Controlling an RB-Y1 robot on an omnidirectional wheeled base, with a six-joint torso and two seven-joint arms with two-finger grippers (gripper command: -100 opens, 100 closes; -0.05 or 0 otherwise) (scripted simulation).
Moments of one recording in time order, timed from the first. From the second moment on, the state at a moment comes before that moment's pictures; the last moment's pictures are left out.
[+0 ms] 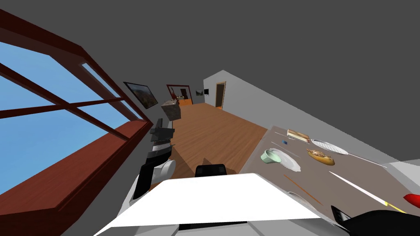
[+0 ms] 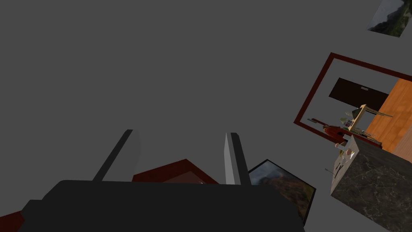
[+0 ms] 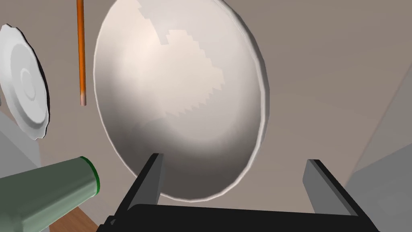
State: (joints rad) left arm 0.51 0.02 0.03 -2.39 0.03 -0.35 0.17; right arm 0.69 -0.67 0.17 -0.89 1.19 0.06 0.68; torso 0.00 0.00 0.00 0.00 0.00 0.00
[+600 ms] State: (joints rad) left arm 0.51 0.02 0.03 -2.39 0.03 -0.35 0.17; right arm 0.71 -0.61 0.05 -0.73 1.38 -0.01 0.71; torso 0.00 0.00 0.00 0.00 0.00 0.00
